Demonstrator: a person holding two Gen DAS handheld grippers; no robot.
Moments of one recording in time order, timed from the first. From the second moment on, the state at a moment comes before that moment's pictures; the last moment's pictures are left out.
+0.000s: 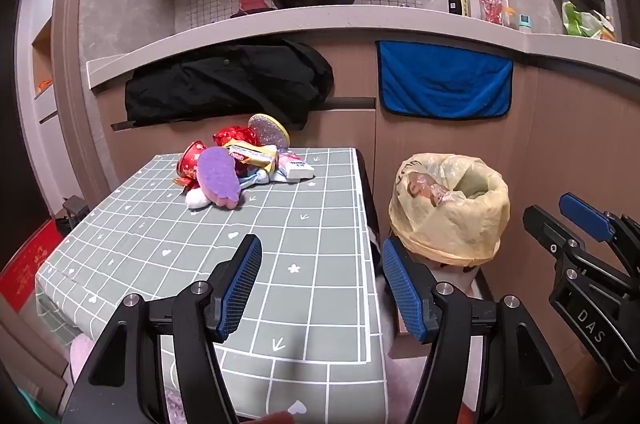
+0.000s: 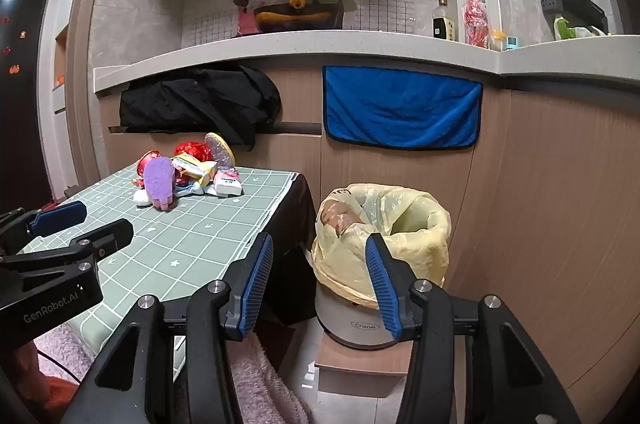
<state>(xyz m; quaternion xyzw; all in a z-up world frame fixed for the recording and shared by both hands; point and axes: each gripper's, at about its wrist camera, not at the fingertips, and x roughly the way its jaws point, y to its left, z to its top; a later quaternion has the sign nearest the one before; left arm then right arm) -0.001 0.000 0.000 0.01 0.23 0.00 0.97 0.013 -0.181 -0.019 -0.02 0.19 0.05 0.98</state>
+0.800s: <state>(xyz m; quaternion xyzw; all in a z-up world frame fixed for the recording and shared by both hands) -0.006 0.006 0.004 0.01 0.23 0.00 0.97 0.016 -0.182 -0.022 -0.01 0.20 0.05 0.98</state>
